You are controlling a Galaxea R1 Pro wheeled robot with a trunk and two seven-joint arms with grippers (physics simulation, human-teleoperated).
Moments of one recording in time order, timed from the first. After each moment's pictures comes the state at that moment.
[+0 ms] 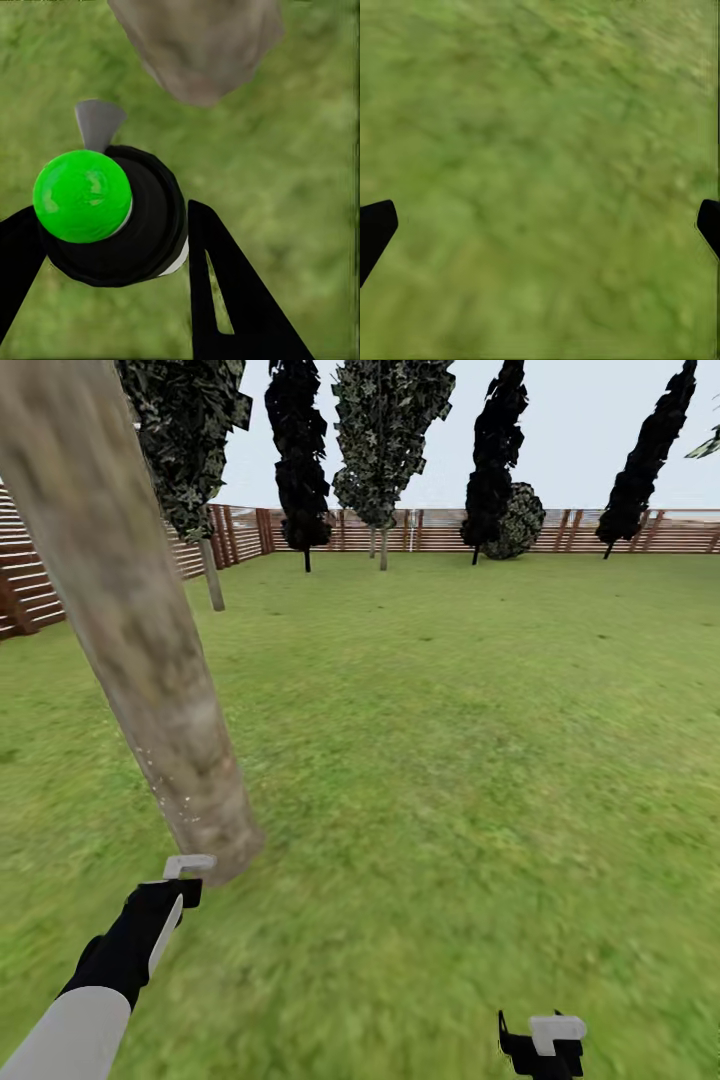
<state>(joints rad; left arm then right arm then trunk) -0.61 0.11 0.15 -0.84 -0.11 0.60 0.12 -0.36 0.00 -0.71 -0.24 0.81 -0.61 -0.16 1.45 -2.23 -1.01</state>
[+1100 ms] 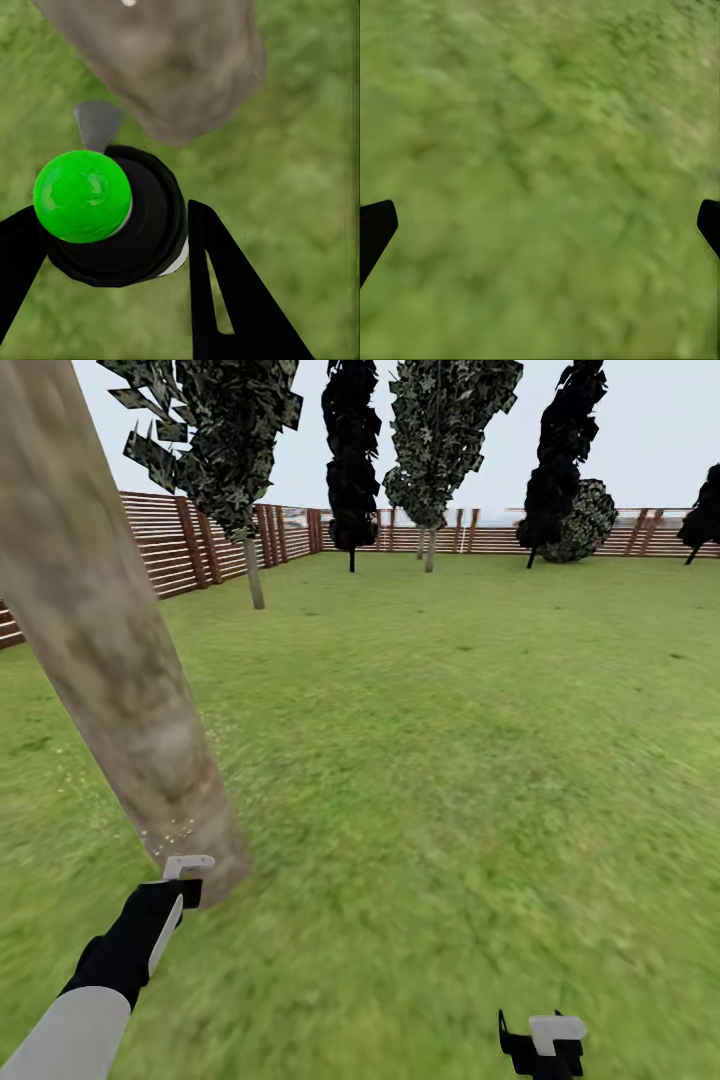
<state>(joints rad) -0.61 0.11 0.15 -0.84 -0.11 0.60 0.12 -0.36 0.00 -0.71 -0.24 0.81 -0.61 -0.16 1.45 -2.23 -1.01</state>
